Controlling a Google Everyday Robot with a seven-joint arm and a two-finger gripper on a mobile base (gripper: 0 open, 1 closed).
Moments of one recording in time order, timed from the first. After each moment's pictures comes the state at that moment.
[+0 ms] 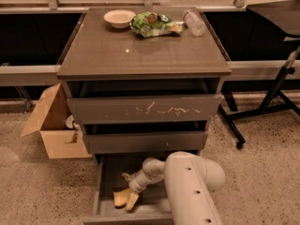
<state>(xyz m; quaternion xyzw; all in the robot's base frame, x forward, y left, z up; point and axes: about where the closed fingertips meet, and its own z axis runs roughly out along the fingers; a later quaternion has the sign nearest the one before) 0.568 0.123 0.123 -0.71 0.61 0.28 0.22</state>
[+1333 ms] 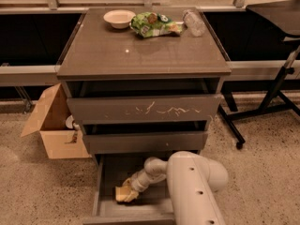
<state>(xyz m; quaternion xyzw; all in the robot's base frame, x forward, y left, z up) 0.574 0.116 0.125 -0.72 0.60 0.27 0.23</state>
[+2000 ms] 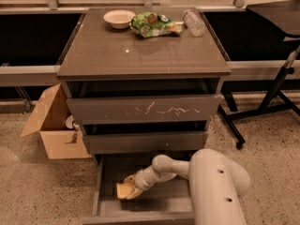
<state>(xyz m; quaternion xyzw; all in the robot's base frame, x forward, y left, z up) 0.564 0.100 0.190 -0.73 0.55 0.28 0.29</state>
